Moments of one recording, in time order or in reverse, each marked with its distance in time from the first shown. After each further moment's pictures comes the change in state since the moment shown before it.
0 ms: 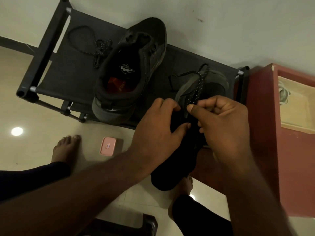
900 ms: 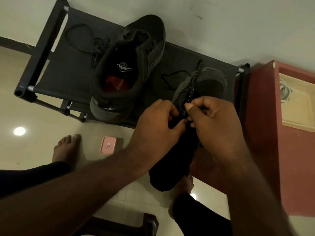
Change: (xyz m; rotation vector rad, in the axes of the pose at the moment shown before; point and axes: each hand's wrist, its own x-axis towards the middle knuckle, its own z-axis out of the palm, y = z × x) left_hand 0.004 0.002 0.002 -0.027 0.033 -0.028; right_hand 0.002 0.002 0.001 -0.231 -0.131 -0.003
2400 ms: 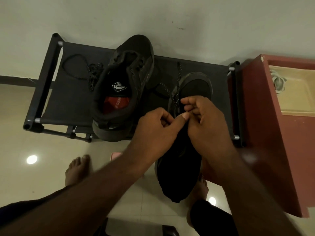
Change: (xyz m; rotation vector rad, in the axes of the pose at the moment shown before) left_hand 0.015 0.009 -0.016 -0.275 -0.182 -0.268; right_hand 0.006 0.015 0.017 -0.047 0.101 -0.142
